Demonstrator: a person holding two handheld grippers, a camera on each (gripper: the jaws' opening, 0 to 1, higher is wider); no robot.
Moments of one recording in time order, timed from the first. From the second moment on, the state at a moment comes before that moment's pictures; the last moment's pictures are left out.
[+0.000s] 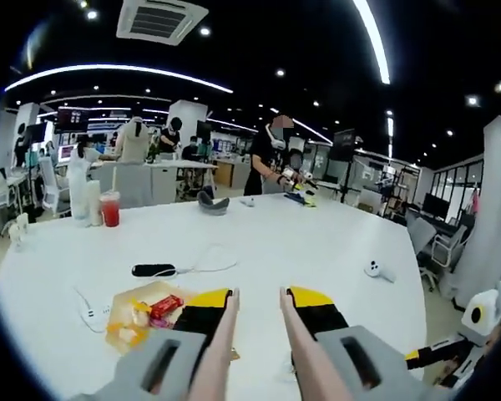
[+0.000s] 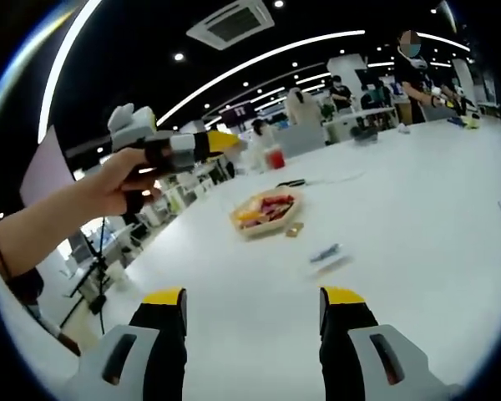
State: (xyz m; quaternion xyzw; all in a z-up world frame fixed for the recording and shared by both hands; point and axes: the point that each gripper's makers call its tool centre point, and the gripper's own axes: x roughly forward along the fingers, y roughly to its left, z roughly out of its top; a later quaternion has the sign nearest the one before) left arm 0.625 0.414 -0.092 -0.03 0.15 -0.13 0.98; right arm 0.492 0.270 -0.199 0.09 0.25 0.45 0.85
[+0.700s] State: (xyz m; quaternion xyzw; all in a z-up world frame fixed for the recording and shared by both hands) left arm 0.601 0.399 -0.118 -0.06 0.14 -0.06 0.99; right arm 0.488 0.259 -0.179 0.10 0.21 0.43 0.87
